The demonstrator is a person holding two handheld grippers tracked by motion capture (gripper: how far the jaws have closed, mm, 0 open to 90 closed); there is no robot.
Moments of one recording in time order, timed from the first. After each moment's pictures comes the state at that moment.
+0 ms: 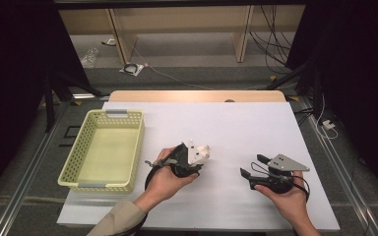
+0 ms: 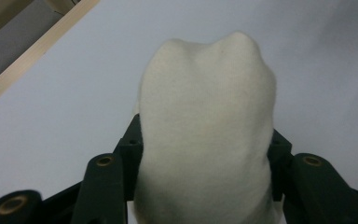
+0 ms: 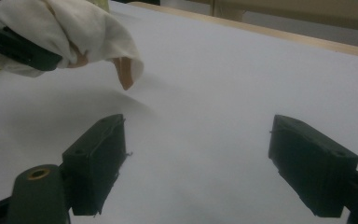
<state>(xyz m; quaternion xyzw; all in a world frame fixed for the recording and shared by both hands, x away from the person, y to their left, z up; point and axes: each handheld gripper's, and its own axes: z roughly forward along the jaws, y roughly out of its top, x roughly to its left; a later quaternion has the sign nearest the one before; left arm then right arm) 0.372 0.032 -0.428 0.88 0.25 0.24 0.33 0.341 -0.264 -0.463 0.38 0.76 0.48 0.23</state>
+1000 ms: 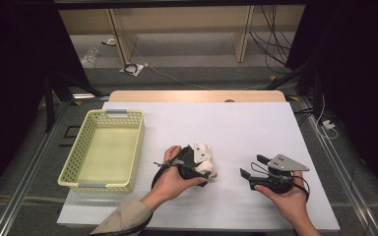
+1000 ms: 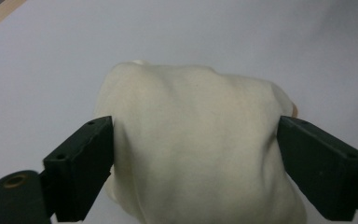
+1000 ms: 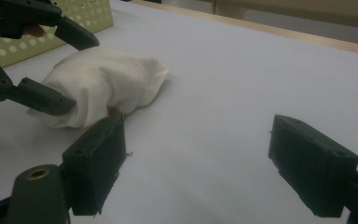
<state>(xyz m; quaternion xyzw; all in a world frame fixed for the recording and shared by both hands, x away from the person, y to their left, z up) 0.385 0.018 -0.454 0.88 0.26 0.20 0.34 0.341 -0.263 -0.464 0.38 0.76 0.48 0.23</state>
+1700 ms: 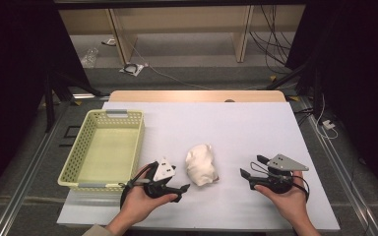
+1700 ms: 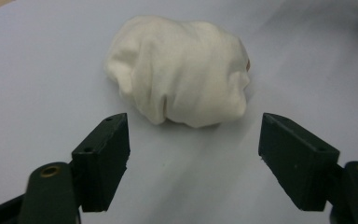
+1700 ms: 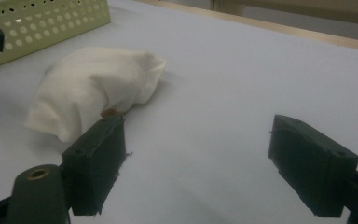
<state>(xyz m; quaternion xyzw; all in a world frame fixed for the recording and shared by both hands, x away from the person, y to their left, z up) 0.325 0.101 -0.450 0.84 0.30 0.16 0.41 0.342 -0.263 -0.465 0.39 0.76 0.48 0.22</state>
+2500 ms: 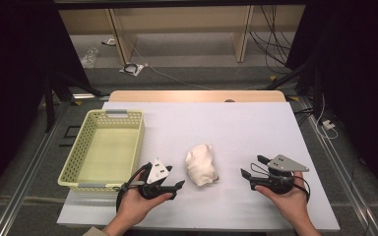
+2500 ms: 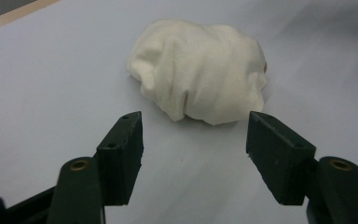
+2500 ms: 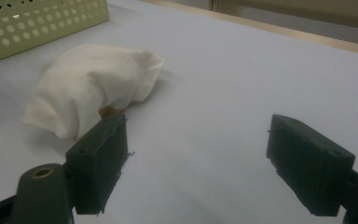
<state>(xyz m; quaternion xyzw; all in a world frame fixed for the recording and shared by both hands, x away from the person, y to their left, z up) 0.325 0.108 -0.452 0.83 0.31 0.18 0.43 0.340 -0.265 -0.464 0.38 0.76 0.47 0.23</state>
